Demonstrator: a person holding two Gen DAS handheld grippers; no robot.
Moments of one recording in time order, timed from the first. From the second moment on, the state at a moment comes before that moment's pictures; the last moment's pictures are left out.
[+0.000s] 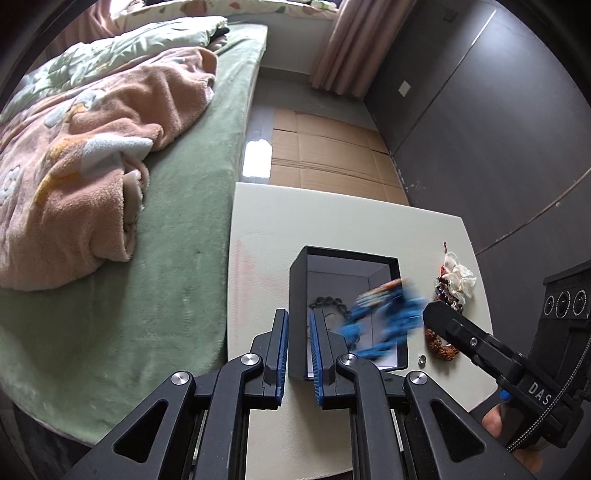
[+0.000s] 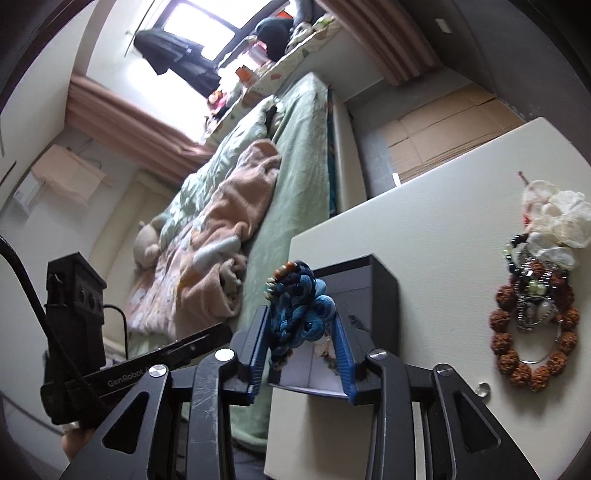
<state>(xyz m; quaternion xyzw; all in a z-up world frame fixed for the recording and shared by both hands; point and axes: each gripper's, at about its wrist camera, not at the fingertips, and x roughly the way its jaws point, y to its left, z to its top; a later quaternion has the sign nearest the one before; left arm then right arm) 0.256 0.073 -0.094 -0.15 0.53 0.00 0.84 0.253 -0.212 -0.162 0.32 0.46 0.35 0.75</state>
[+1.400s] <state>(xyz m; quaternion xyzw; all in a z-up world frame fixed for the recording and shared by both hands) 0.252 -0.130 -0.154 0.07 0.55 -0.16 0.82 0.180 -0.405 -0.228 0.37 0.44 0.14 0.80</state>
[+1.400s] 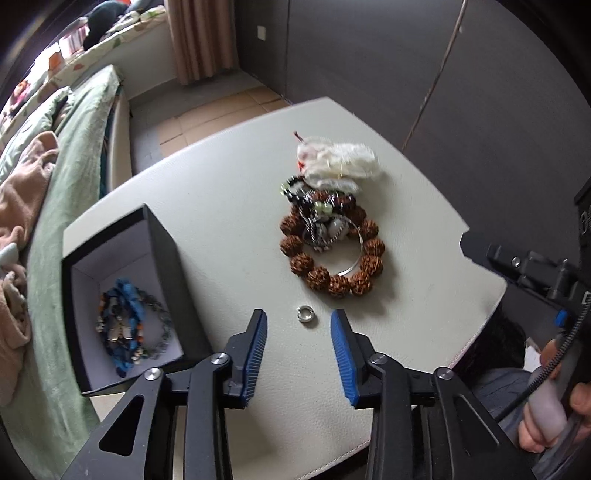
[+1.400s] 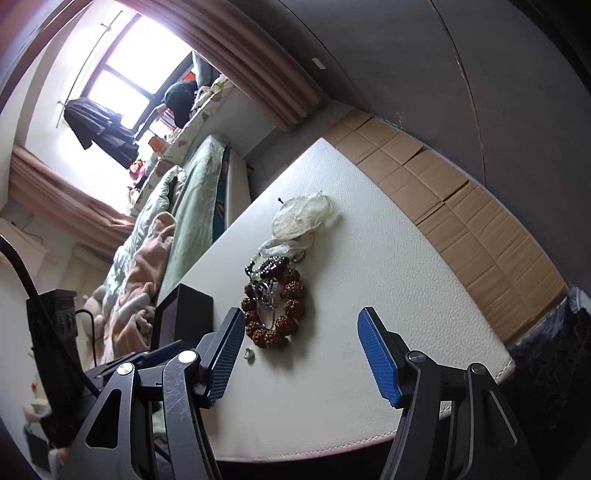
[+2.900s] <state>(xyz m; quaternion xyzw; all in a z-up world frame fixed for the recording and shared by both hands) 0.271 -0.050 -0.128 -0.04 0.52 -0.09 0.85 0.273 -0.339 -0.245 0.33 0.53 0.26 0.74</state>
